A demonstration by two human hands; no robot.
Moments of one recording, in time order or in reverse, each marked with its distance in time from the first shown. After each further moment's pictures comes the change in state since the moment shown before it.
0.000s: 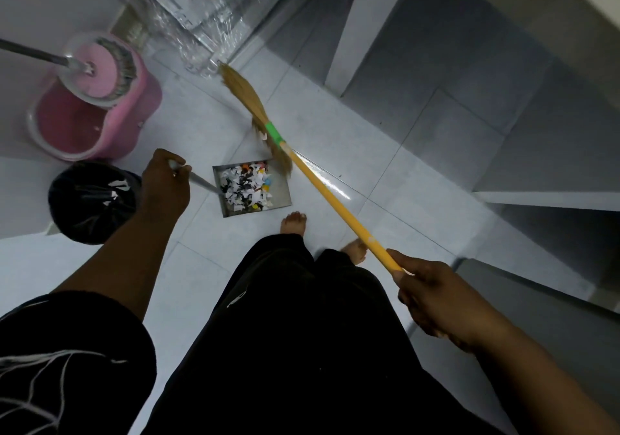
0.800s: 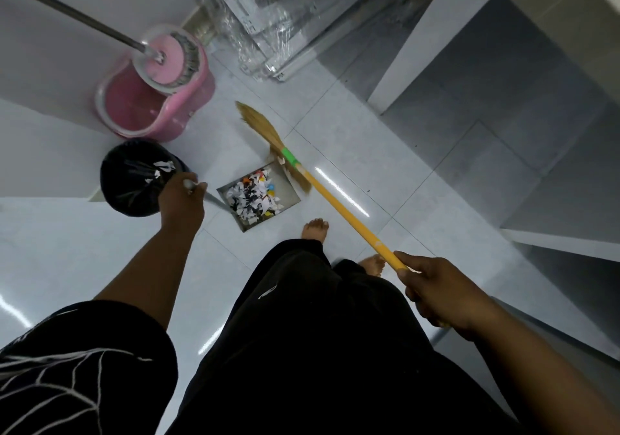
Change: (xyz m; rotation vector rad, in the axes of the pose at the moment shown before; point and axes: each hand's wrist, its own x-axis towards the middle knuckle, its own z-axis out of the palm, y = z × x) left_hand -0.053 -0.065 -0.036 0.047 0.061 -0.349; right_hand 0.033 -0.019 0.029 -0.223 -0.003 0.031
